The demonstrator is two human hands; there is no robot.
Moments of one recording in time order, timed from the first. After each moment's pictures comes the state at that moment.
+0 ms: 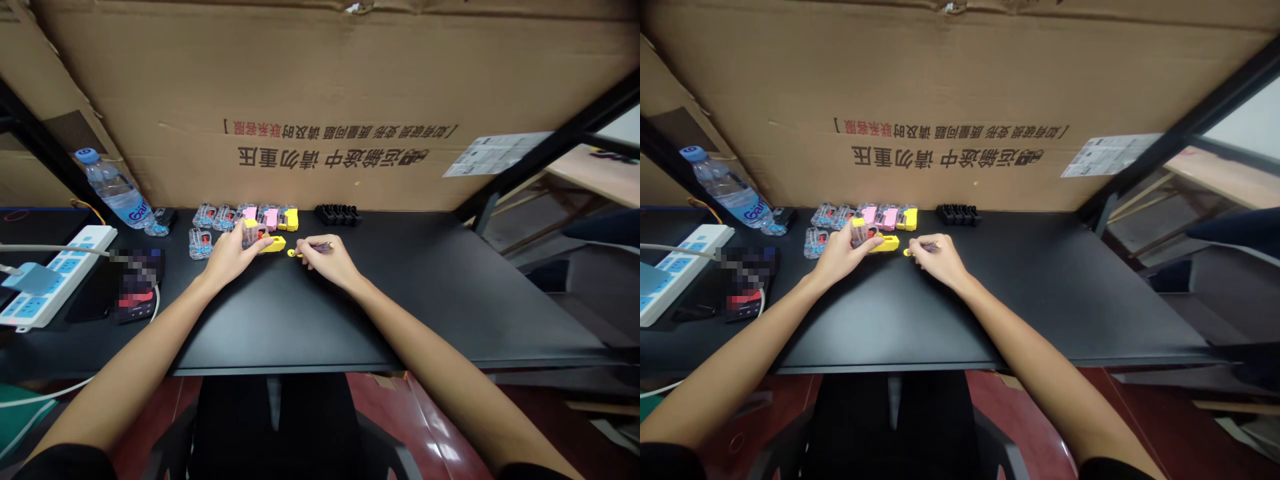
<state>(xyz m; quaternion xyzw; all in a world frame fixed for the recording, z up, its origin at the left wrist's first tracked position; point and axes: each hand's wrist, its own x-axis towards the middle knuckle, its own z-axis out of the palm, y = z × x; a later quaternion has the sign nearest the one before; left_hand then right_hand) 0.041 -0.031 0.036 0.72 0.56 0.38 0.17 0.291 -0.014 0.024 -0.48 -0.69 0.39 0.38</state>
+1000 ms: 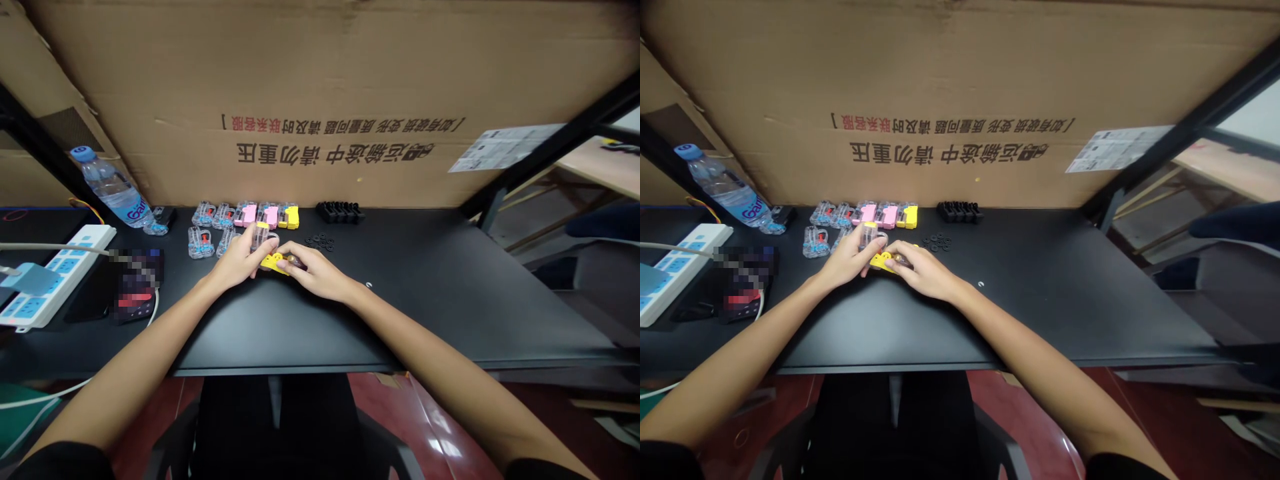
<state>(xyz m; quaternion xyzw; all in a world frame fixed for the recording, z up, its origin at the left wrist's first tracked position) 0.050 -0.038 0.035 0.72 0.47 0.36 0.35 0.279 -0.034 0.031 -0.31 -0.83 0.35 0.29</state>
